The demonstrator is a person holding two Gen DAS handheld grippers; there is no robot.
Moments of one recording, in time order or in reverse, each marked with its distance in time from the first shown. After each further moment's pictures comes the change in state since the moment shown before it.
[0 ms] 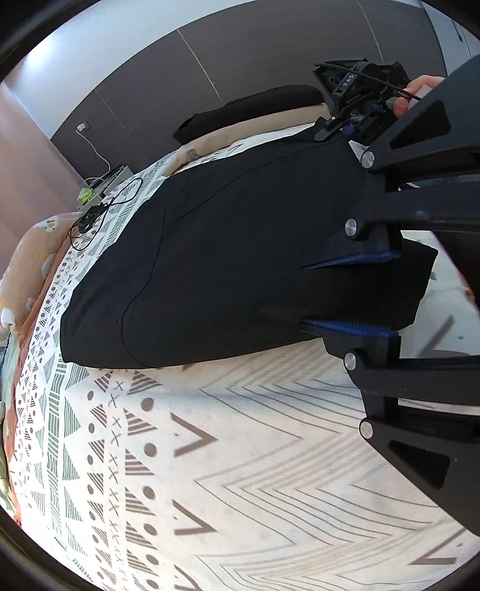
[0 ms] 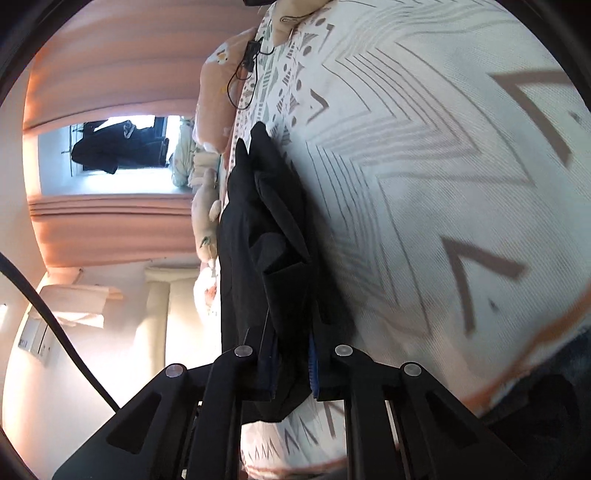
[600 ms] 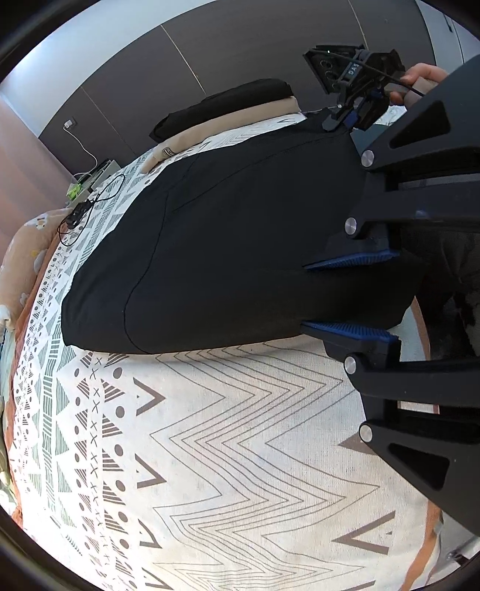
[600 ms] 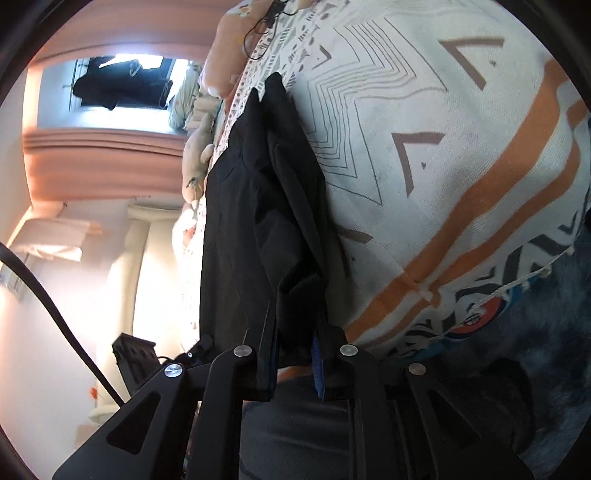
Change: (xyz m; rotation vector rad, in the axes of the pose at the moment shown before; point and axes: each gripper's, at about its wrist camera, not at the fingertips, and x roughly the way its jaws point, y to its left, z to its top) left arm -0.032 0.003 -0.044 0.011 0.037 0.052; right arm -0.011 0.019 0.022 -0.165 0.138 -0.114
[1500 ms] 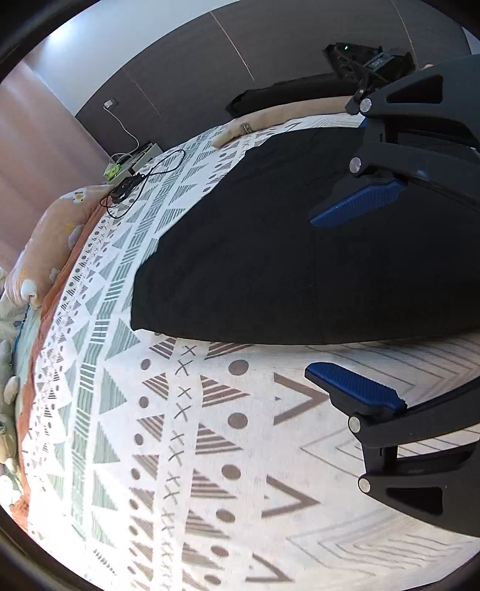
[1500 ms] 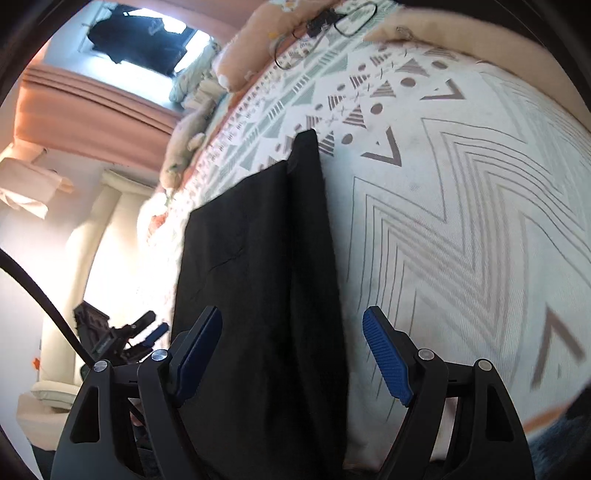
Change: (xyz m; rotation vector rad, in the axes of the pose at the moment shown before) left arm 0.043 0.024 0.126 -0.084 -0.097 0.002; right arm 0.085 0.042 0.157 -0.240 0.055 -0.150
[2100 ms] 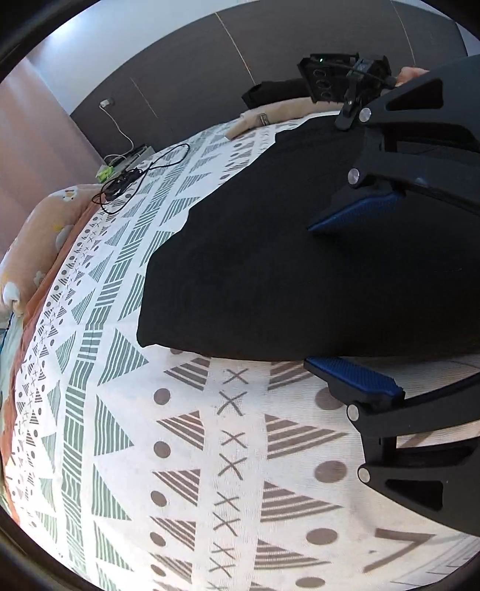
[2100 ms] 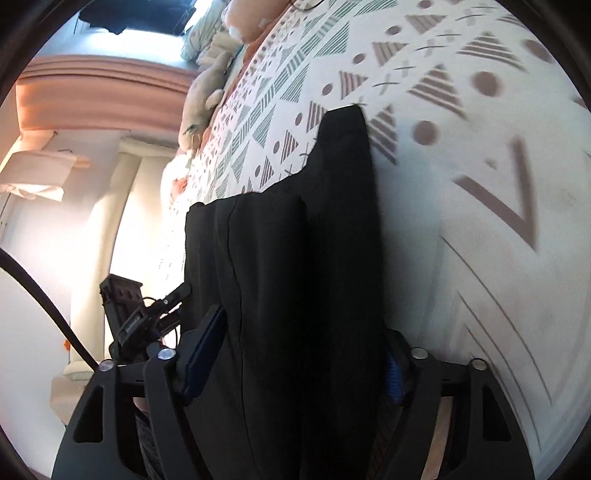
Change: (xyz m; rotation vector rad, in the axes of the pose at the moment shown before) left arm 0.065 0.008 0.061 0.004 0.050 -0.054; right arm 0.110 -0.005 0.081 -0.011 0.199 0.142
